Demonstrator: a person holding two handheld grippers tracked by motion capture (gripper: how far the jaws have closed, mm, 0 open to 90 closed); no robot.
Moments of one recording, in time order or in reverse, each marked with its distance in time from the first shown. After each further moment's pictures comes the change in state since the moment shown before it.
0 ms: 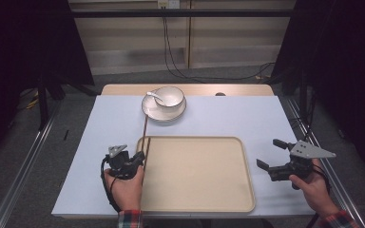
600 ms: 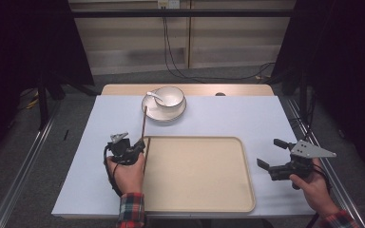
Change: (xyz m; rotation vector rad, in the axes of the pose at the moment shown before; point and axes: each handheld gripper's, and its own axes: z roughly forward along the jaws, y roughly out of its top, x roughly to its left) left arm 0.004 0.022 0.030 -0.001 0.016 -0.020; right arm -0.002 0.000 0.000 -0.001 -0.006 0.008
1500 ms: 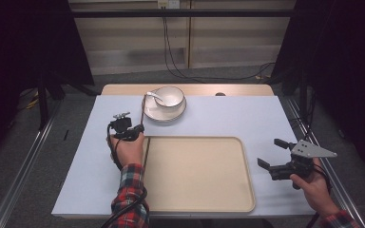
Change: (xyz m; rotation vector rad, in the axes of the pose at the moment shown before) left arm 0.008 0.049 0.052 0.029 0.043 0.013; right arm -0.001 0.000 -0.001 0.002 -0.008 0.005
